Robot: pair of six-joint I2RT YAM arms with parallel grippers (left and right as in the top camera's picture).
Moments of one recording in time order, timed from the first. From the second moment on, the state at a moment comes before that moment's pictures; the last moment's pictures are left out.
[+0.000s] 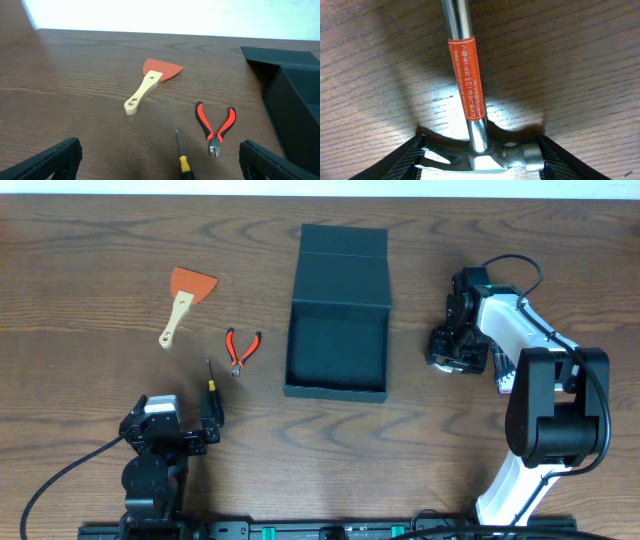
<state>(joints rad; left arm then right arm) -0.03 0.01 0.11 -0.37 -0.09 -0.03 0.02 1.99 1.28 -0.90 -0.01 0.33</state>
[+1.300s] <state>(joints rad) -0.03 0.01 0.11 -0.37 -0.09 -0.03 0.02 2.00 1.56 -1.06 0.02 0.30</state>
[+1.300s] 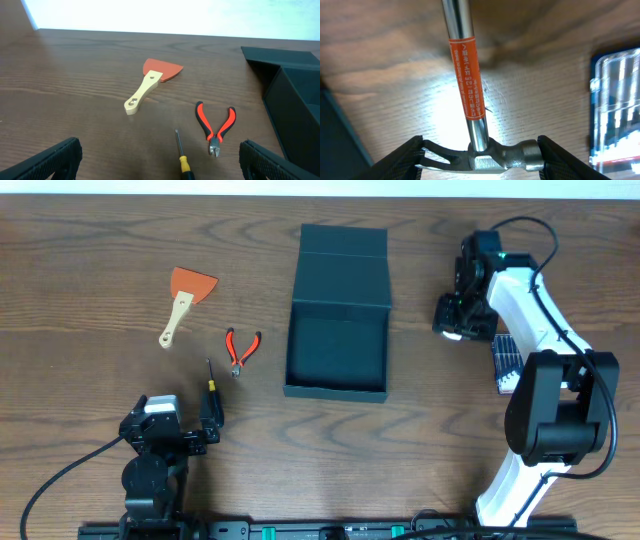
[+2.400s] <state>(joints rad) -0.03 0.01 0.11 -0.37 -0.09 -0.03 0.31 2.00 1.89 -1.27 0.03 0.22</state>
